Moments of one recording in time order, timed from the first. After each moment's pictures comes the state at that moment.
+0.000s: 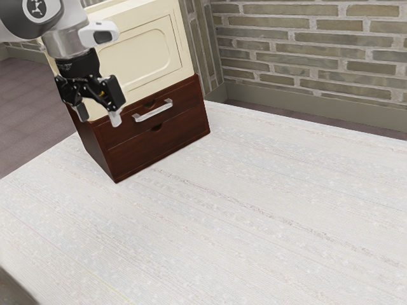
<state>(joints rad) 0.27 0.15 0.00 -1.15 0.02 1.30 0.09</state>
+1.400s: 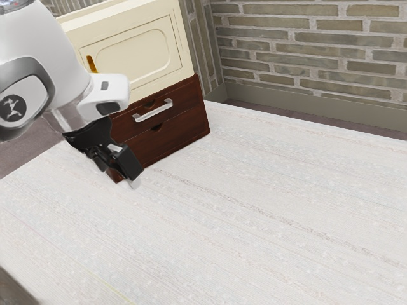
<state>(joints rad) 0.20 -0.44 -0.13 -1.96 -0.01 1.71 0.08</state>
